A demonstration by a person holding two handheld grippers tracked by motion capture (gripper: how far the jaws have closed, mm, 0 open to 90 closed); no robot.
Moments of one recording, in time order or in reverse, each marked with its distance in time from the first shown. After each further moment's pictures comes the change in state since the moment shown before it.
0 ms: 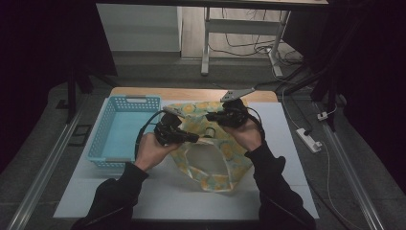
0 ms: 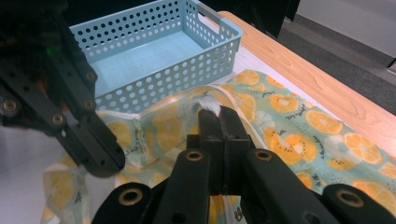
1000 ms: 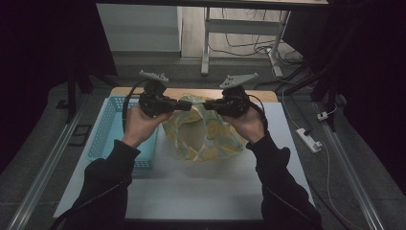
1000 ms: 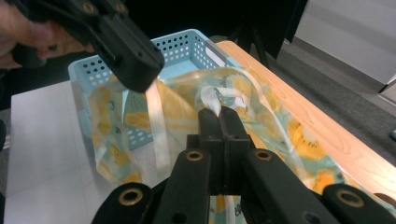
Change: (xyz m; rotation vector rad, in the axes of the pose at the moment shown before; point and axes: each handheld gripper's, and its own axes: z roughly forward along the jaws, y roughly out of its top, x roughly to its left) left arm 0.002 0.054 -0.078 -0.183 -0.001 0.005; right arm 0.015 0.048 -0.028 -0.042 -0.002 -0.053
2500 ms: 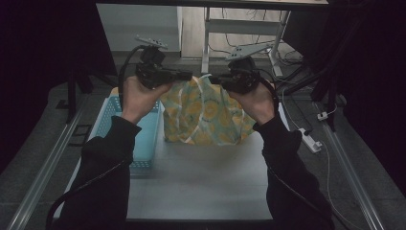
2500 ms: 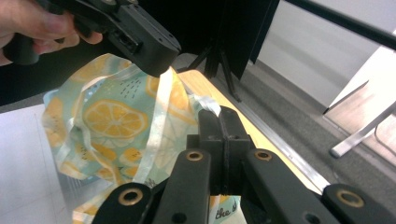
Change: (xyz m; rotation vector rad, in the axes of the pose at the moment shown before) left arm -0.013 0.065 -0.027 -0.058 0.125 0.053; right arm -0.002 0.065 -0.041 -0.036 -0.128 -0.073
